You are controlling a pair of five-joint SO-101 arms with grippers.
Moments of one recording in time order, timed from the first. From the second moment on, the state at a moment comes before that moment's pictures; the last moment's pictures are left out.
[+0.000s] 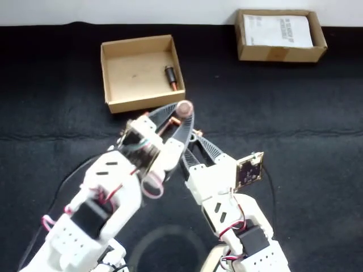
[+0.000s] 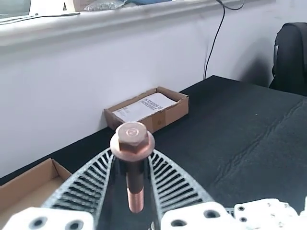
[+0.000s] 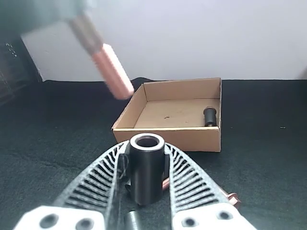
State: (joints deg) left arm 32.1 -73.4 60.0 21.5 -3.2; right arm -33.9 -100.9 96.0 17.0 -12.9
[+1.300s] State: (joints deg) left arm 25.5 -48.0 28.3 42.4 17.6; right arm -33.9 -100.9 96.0 10.2 -10.1
